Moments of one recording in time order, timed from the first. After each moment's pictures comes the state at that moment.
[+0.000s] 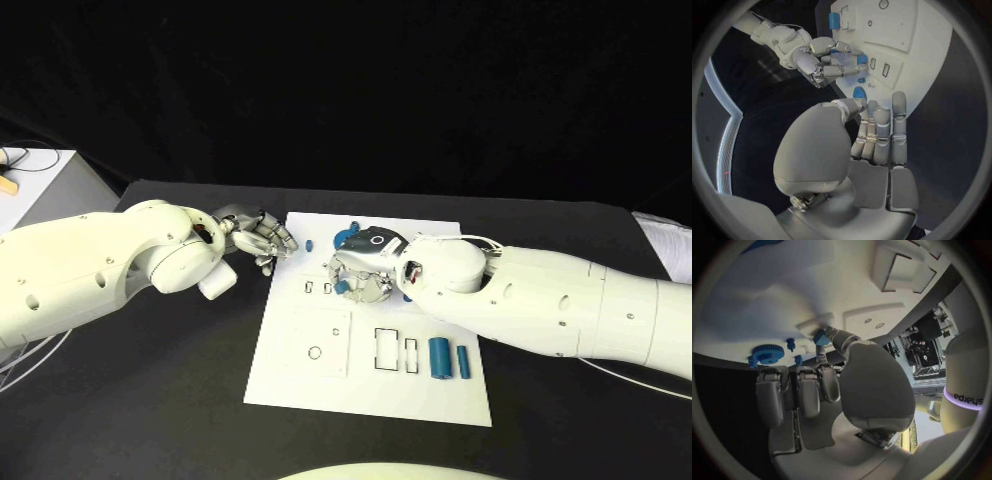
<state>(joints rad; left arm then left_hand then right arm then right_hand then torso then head) 1.32 -0.96 -0.08 1.56 -0.60 -0.12 -0.30 1.44 -0.23 0.66 0.14 0.26 0.69 0.18 0.64 0.42 0.87 0.10 0.90 0.46 1.20 0.03 1.16 0.81 0.17 0.95 0.12 1.04 0.55 1.27 -0.48 -0.20 1.38 -1.76 -0.22 0.00 1.29 -0.25 0.50 0.11 0.14 1.01 0.11 0.22 0.34 1.44 0.02 1.42 1.31 1.47 -0.04 1.56 1.31 0.01 1.47 0.06 1.54 1.31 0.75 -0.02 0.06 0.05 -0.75</state>
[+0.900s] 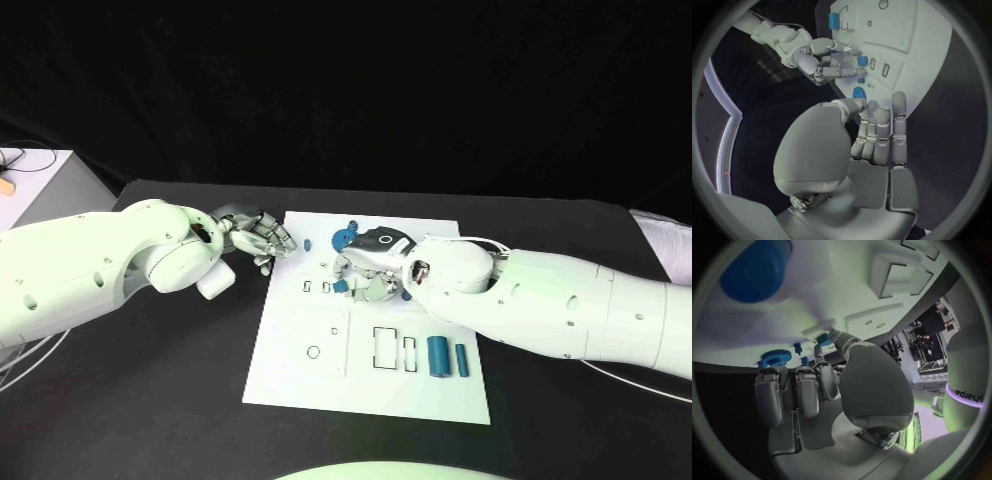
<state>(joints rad) 1.32 -0.96 -0.08 1.56 -0.60 -0.12 -0.31 1.44 -0.23 0.66 0.14 0.26 0.69 0.18 0.64 0.42 0.87 0.10 0.90 0.46 1.20 0.03 1.16 0.81 0.17 0.95 0.12 1.04 0.55 1.26 -0.51 -0.20 1.40 -1.73 -0.24 -0.03 1.29 -0.26 0.44 0.14 0.14 0.94 0.13 0.16 0.33 1.42 0.05 1.41 1.31 1.46 -0.02 1.56 1.31 0.01 1.47 0.08 1.54 1.31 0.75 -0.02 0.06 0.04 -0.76</state>
